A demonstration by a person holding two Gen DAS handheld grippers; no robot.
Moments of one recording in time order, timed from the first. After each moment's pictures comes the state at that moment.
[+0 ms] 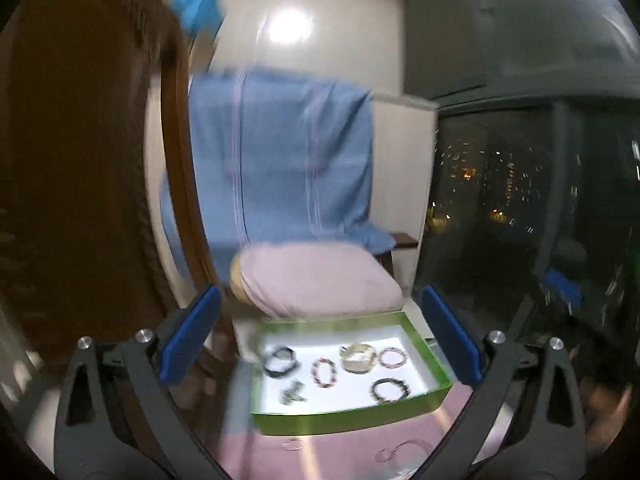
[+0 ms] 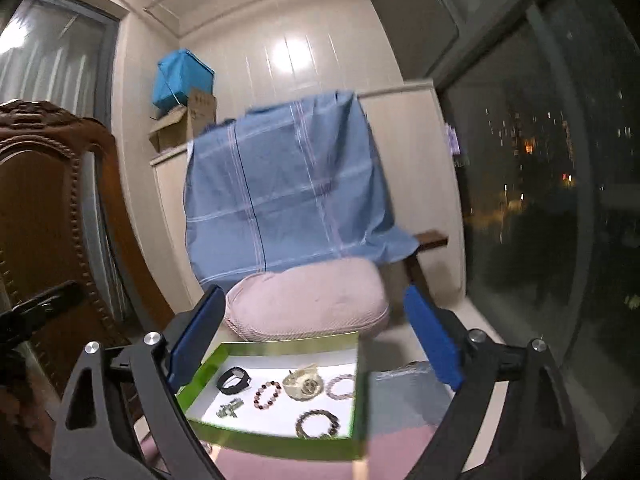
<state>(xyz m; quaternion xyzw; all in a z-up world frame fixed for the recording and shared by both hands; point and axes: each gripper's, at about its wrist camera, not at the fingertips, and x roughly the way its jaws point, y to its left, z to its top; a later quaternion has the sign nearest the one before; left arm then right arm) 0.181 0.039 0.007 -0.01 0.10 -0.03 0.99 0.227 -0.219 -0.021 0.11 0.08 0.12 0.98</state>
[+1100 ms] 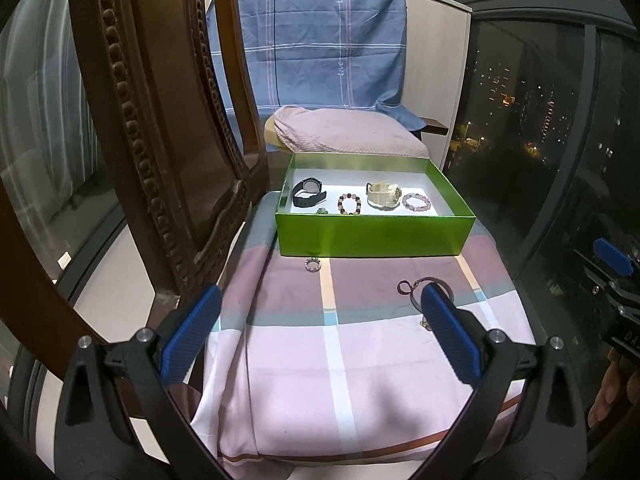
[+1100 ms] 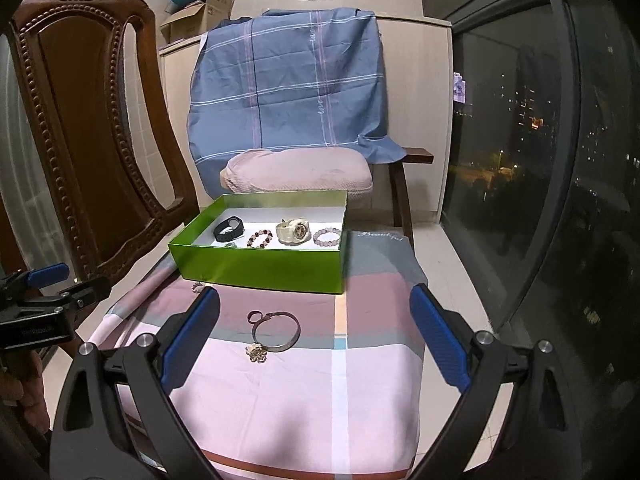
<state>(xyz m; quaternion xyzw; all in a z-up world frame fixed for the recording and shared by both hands) 0.131 0.036 -0.097 -0.05 0.31 0.02 0.95 0.137 -0.192 -0.083 0.01 0.25 0.11 0.96</state>
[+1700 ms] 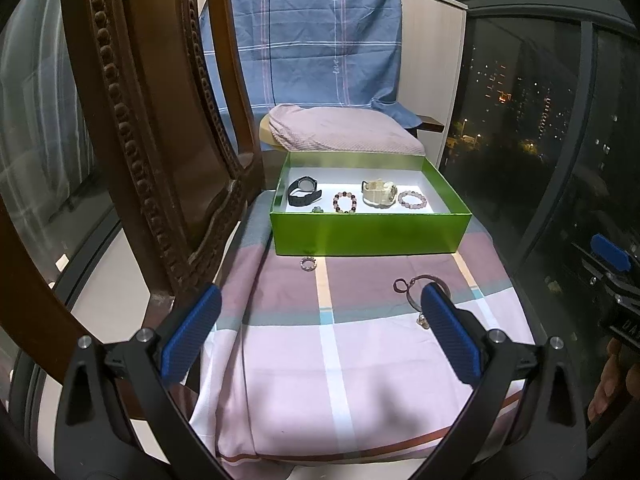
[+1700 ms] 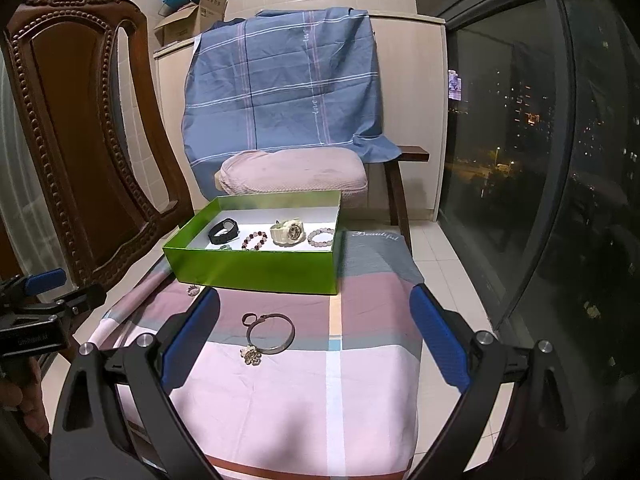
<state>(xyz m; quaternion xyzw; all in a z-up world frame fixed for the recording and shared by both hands) 0.131 0.034 -0.095 -0.04 0.31 0.01 0.95 0.139 -0.199 -0.082 0.01 0.25 0.11 0.96</state>
